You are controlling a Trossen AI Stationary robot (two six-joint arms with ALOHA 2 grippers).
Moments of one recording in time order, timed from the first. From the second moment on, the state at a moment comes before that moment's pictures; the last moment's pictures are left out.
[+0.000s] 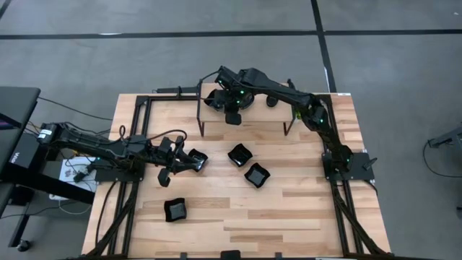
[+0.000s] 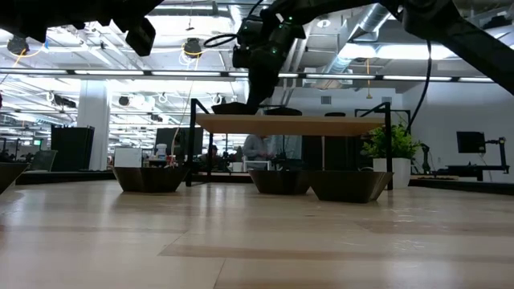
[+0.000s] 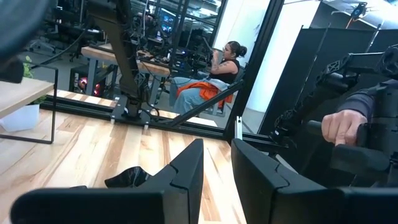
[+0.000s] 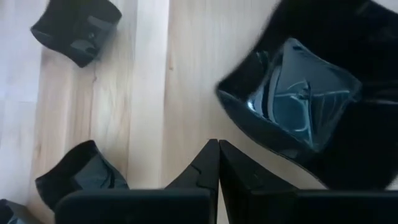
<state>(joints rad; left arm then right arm) -0.18 0.79 0.32 0.54 0.05 -0.24 -0.43 2.25 2.34 -1.22 -0.21 -0.44</state>
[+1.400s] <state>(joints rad) -0.18 0.79 0.32 0.56 0.05 -0.36 -0.31 1.52 1.62 -1.14 -0.56 -0.07</state>
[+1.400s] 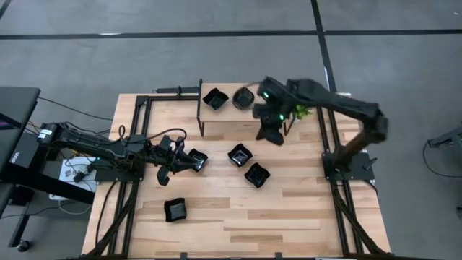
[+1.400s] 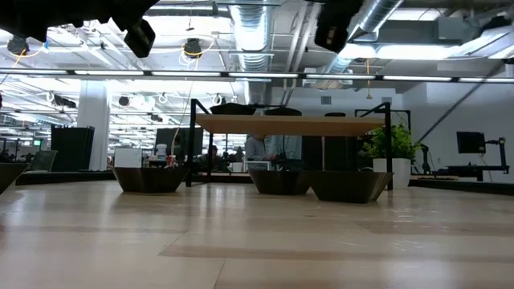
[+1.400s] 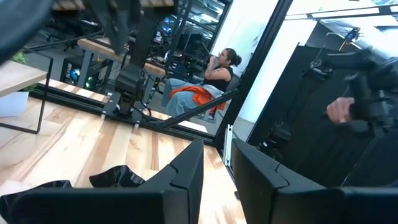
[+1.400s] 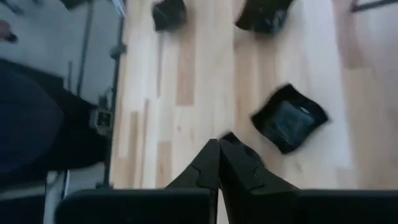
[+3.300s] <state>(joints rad) 0.13 1.07 0.58 -0.52 -0.08 -0.87 -0.36 0.24 0.37 -0.14 -0.23 0.48</state>
